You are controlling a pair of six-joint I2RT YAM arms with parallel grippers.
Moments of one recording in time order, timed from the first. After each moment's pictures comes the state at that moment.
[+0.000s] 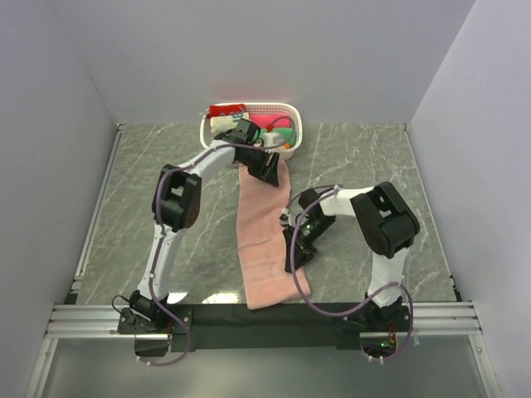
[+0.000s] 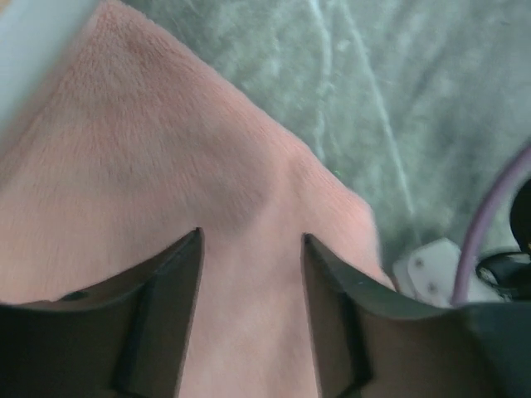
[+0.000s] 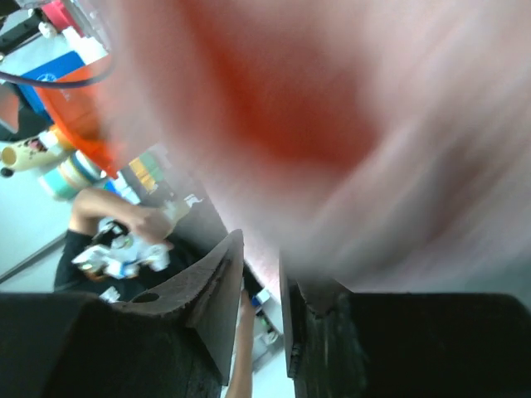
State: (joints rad) left arm -0.46 2.42 2.06 -0.65 0.65 0.07; right arm 0.49 1.94 1.00 -0.81 -0.97 0.05
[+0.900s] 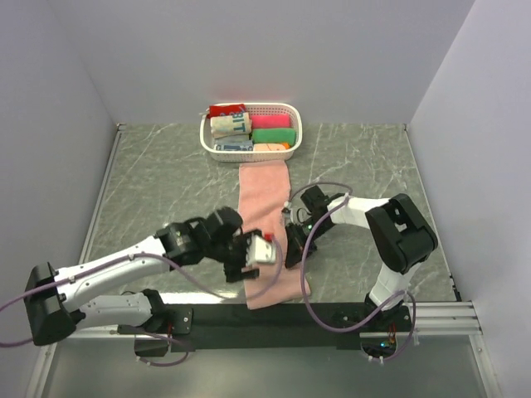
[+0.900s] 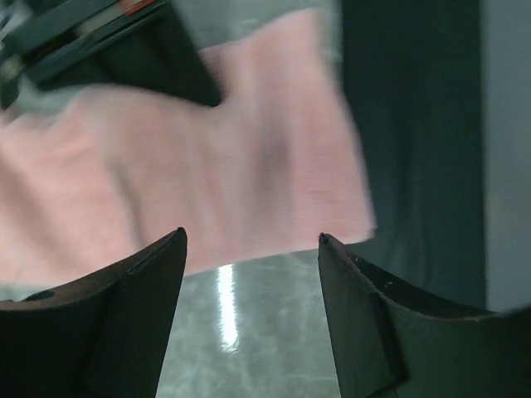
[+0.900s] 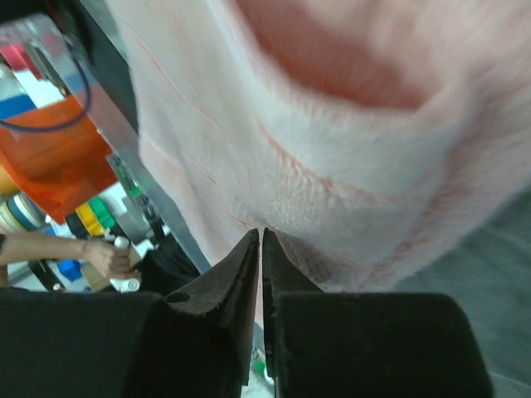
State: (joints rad) left arm -0.98 1.10 0.89 -0.59 0.39 0.46; right arm 0.49 1.75 0.89 -0.56 -0.87 0.17
